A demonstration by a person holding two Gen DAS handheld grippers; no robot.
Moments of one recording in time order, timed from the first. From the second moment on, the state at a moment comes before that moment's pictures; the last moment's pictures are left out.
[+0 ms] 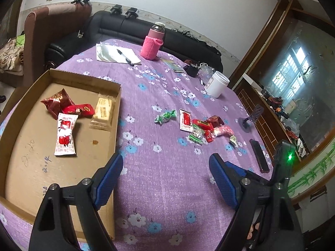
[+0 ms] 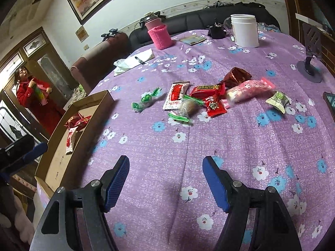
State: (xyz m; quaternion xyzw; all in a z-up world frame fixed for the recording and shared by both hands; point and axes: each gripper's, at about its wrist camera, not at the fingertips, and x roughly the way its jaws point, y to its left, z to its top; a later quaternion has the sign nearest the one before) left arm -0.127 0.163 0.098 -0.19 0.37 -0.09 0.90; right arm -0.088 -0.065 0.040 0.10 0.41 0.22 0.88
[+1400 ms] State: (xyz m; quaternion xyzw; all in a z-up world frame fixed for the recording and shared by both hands) left arm -0.115 0.149 0.074 -0.17 0.39 -0.11 0.90; right arm 0.034 -0.123 0.025 0.10 0.45 0.05 0.89
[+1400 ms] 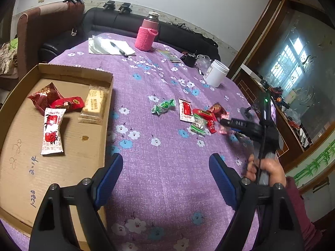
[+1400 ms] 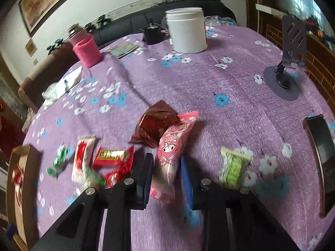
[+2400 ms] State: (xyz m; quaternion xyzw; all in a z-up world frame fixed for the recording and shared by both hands) left arm -0.122 0.134 0.072 -0.16 0.40 -0.11 0.90; right arm -0.057 -0.133 0.016 0.12 0.43 0.14 0.88
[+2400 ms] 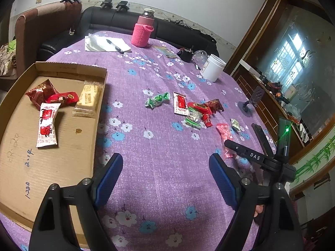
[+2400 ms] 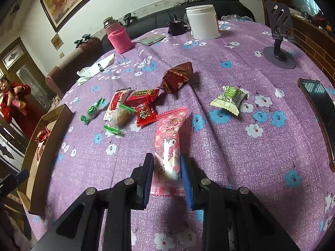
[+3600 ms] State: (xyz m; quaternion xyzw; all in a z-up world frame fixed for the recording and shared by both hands) left arm 0.069 0.069 0.020 0.07 0.48 -0.11 0.87; right arm -0.052 -0.136 0.014 0.14 0.44 0.17 0.87
